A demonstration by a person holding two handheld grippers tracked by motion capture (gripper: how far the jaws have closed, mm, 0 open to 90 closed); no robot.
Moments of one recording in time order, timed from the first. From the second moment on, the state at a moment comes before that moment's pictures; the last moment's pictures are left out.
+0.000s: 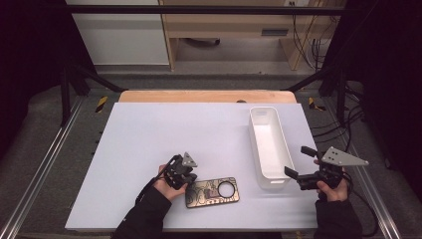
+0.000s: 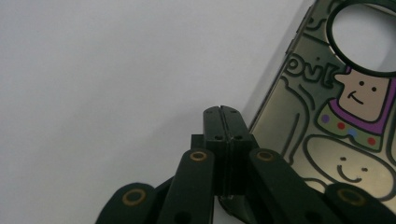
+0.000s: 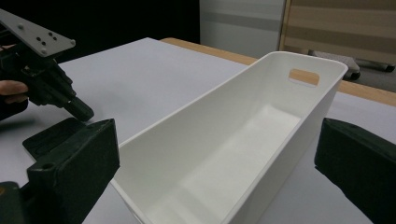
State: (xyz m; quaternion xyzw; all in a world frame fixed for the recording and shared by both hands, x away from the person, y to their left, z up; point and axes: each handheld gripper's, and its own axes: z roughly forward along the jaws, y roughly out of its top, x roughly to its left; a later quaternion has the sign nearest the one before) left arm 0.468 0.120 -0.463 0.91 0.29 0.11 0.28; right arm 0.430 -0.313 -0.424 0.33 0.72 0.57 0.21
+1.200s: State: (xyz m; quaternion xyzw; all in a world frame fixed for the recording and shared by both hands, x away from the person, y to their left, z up) left arm 0.452 0.136 -0.426 0.88 0.28 0.11 0.36; right arm 0.429 -0.313 -0.424 0.32 0.72 0.57 0.21
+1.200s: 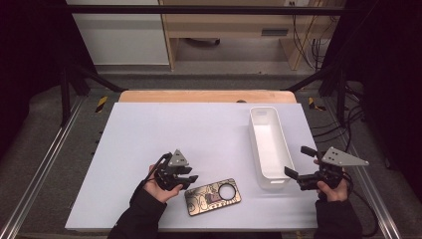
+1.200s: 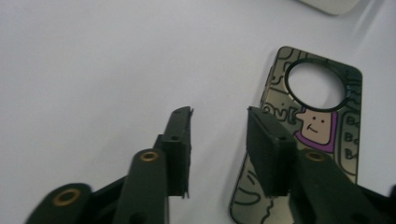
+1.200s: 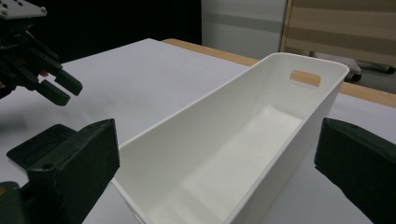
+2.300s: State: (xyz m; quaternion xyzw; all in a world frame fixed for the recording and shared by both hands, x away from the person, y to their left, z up) left arm 0.438 0.103 -0.398 0.90 0.22 0.10 0.37; right arm 0.428 -0.314 -0.423 0.32 0.72 0.57 0.22
